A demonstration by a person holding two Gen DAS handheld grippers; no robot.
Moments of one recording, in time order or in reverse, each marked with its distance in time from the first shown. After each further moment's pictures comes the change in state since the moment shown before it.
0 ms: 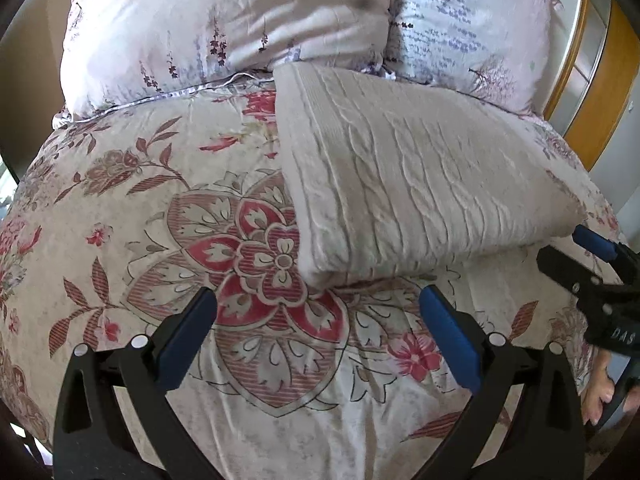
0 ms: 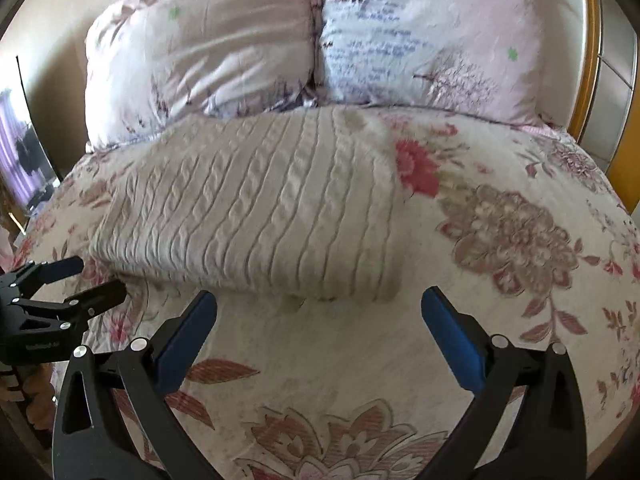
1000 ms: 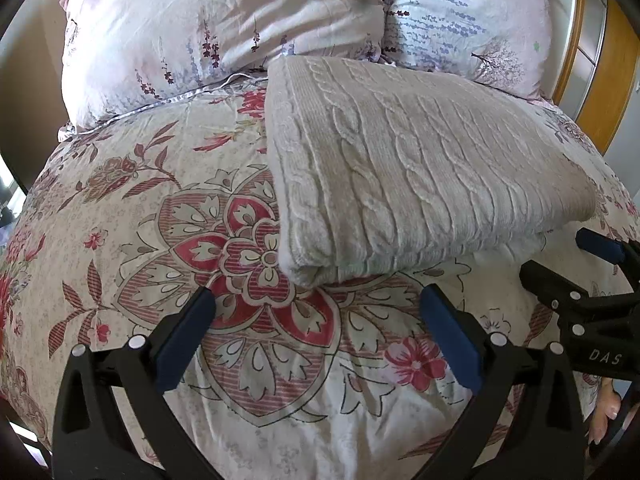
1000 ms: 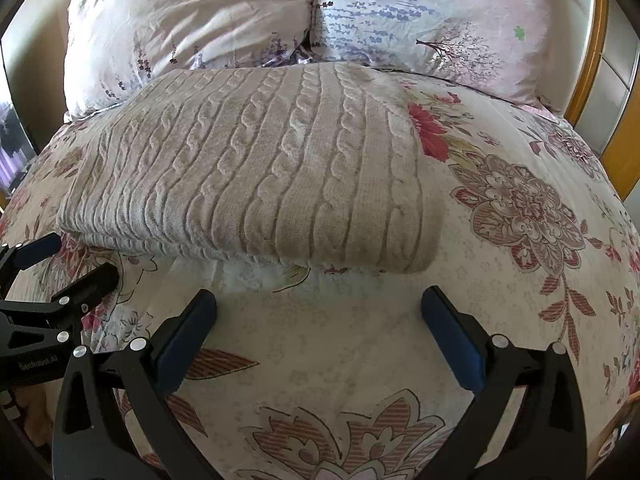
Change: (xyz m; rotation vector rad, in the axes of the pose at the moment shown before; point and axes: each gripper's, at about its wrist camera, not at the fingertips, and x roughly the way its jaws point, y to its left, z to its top) left arm 0.010 -0.015 -0.003 0.038 -0.006 0.072; right arm 0.021 0.011 -0.008 -0.024 0.103 -0.076
